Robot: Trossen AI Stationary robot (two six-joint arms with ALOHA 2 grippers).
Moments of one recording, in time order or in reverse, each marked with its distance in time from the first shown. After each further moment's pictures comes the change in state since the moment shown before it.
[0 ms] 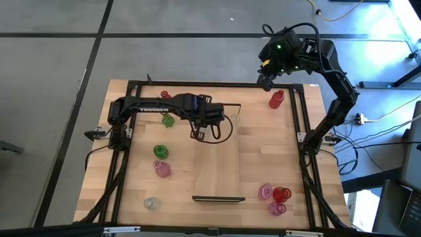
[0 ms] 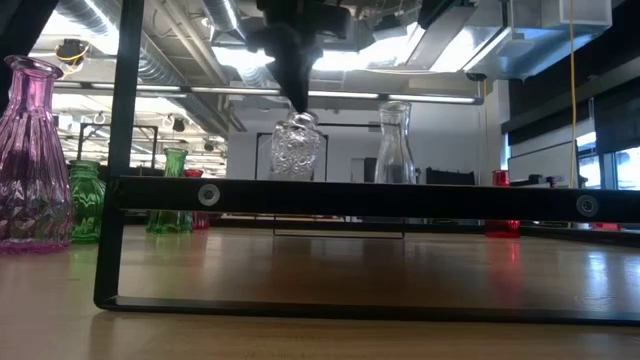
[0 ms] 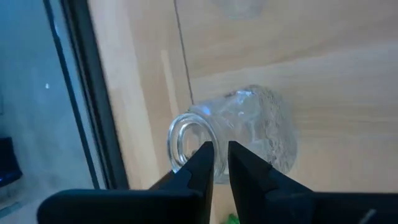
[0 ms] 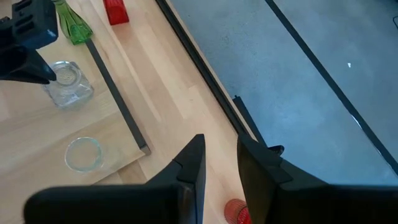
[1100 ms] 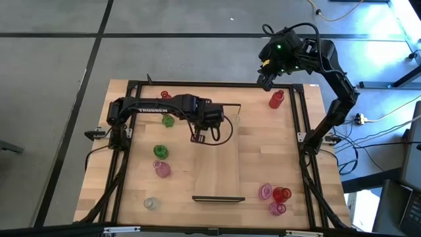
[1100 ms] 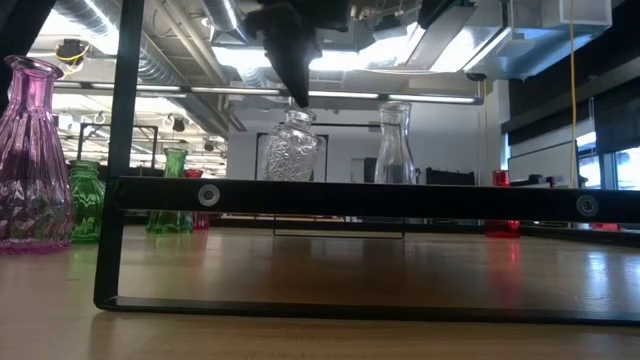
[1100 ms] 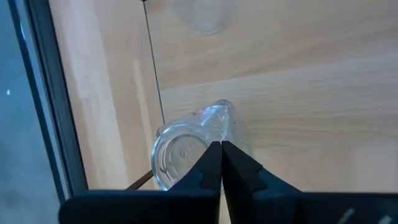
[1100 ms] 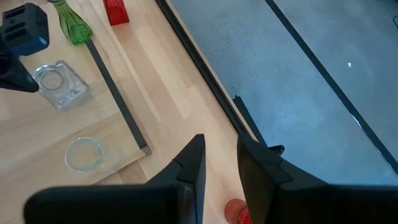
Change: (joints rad) left arm -0.011 -0.003 0.000 -0.013 0.124 -0.057; right arm 0.000 -0.001 0.000 0.000 -0.001 0.001
